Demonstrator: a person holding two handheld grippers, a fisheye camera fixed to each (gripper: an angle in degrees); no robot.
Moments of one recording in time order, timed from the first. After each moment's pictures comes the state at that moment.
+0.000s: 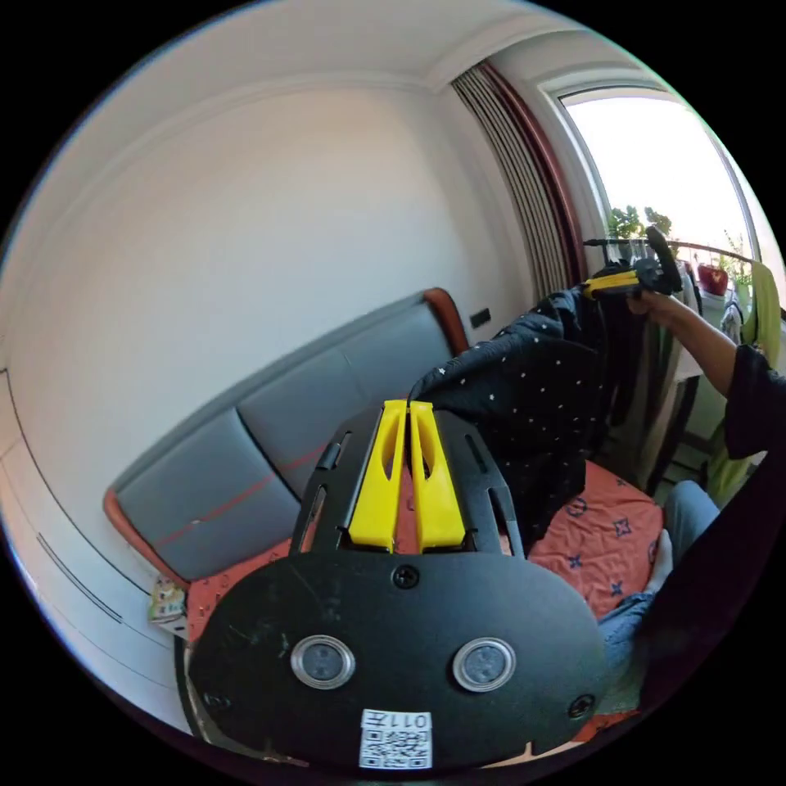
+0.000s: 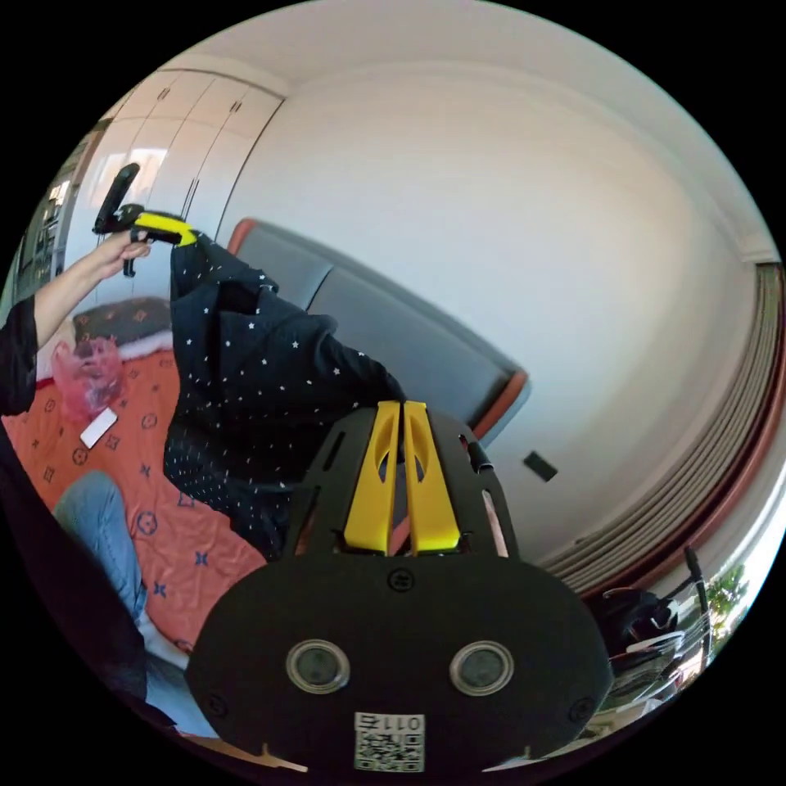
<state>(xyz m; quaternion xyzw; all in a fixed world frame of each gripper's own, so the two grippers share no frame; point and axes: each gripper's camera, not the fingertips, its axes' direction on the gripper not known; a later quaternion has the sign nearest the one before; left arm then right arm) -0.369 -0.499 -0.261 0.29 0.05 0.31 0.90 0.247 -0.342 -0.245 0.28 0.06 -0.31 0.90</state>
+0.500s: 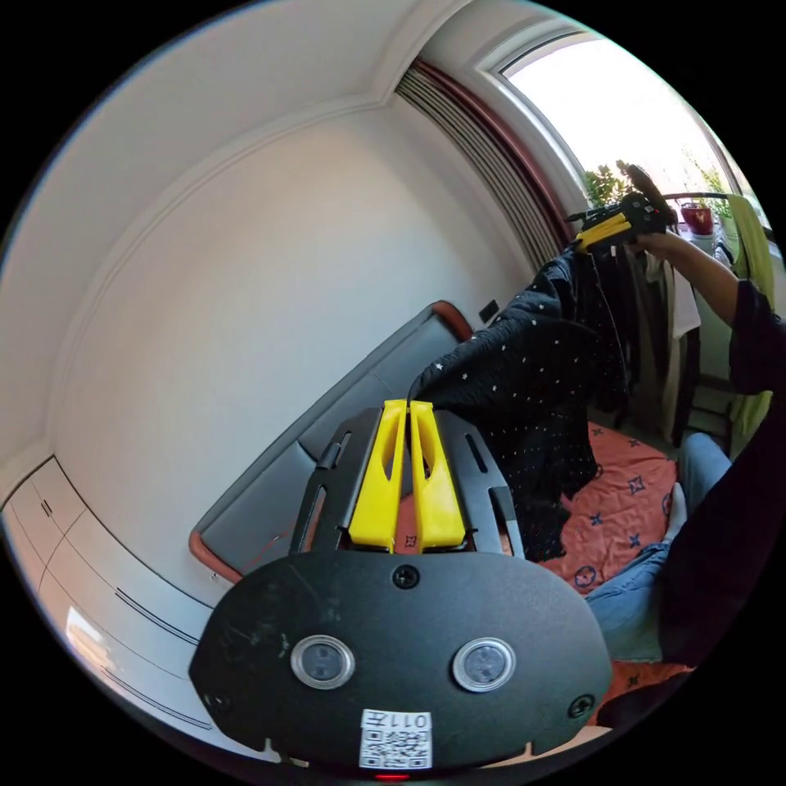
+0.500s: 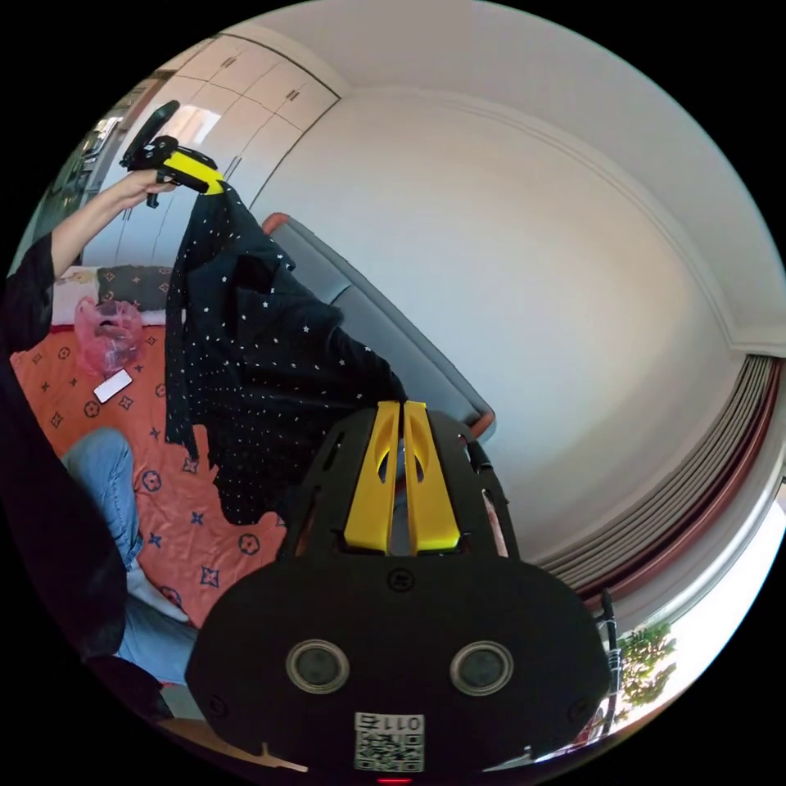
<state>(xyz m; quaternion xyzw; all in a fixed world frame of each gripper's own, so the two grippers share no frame) -0.348 -0.430 -0.470 0.31 -0.04 0.38 0.87 0.210 -0.261 -0.392 0.28 0.11 -0.40 0.86</state>
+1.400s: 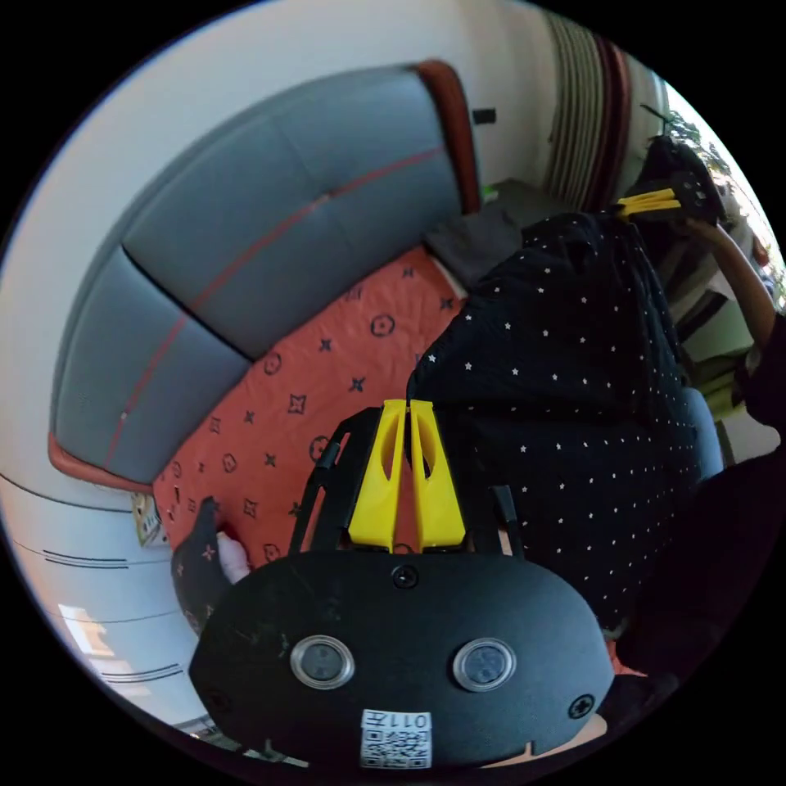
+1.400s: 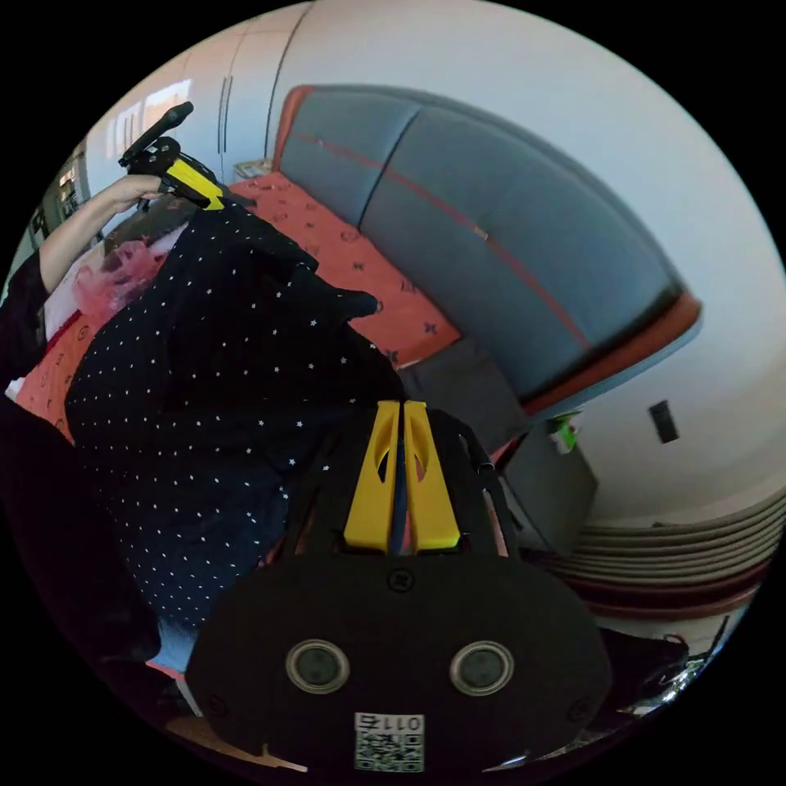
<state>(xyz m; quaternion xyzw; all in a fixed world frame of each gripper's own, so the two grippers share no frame) -0.370 -0.572 0.052 -0.10 0.04 0.33 0.94 0.162 -0.455 0.077 -0.05 0.00 -0.38 0.92</state>
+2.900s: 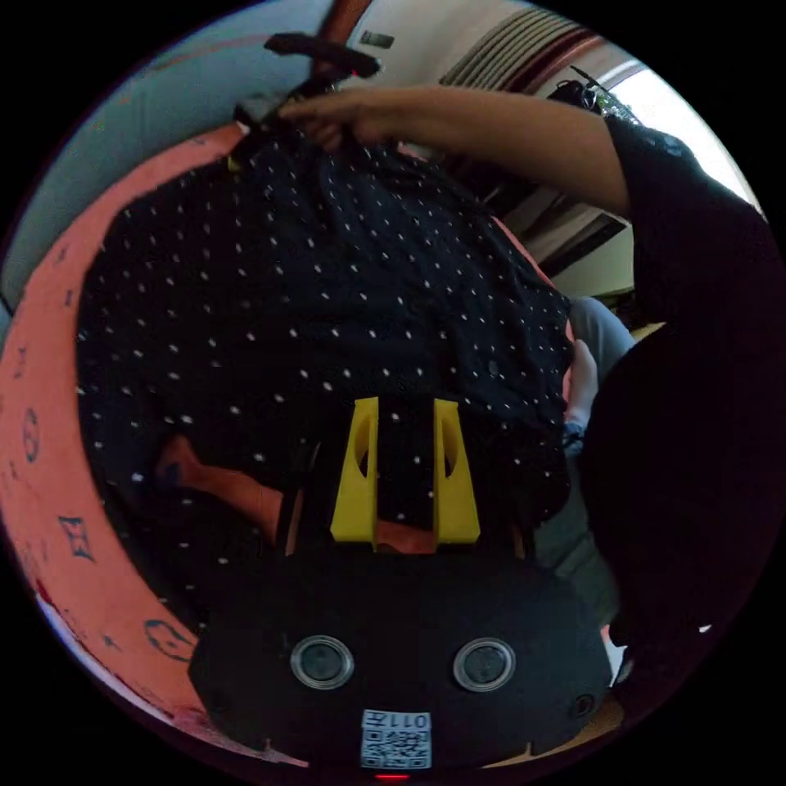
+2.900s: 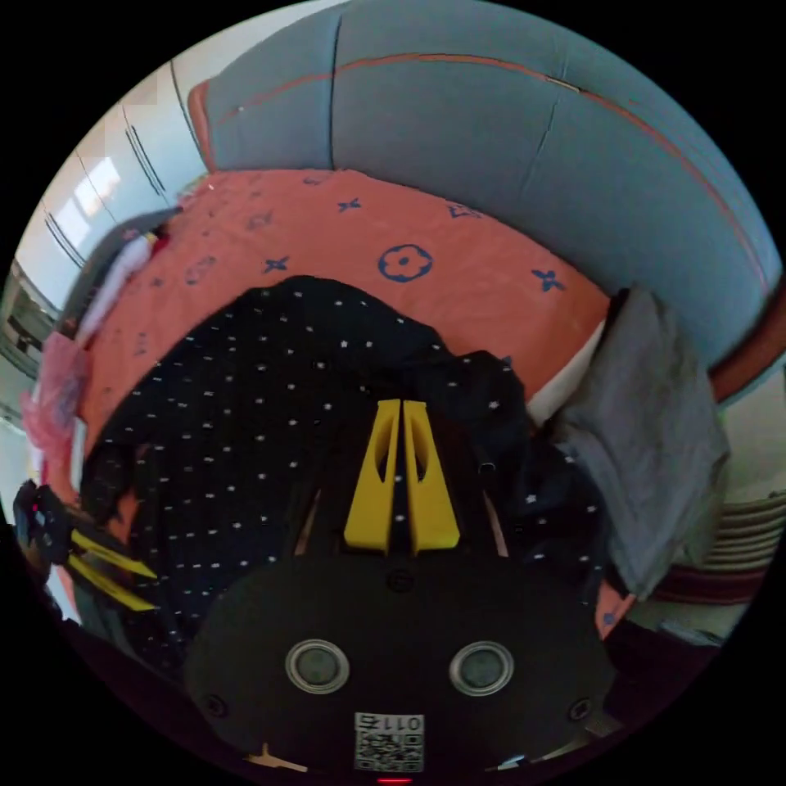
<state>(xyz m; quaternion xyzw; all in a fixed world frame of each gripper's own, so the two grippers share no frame) -0.418 -0.309 0.427 -0.23 0.32 0.35 0.85 -0.063 -0.566 0.571 -0.11 -0.04 -0.27 0.96</state>
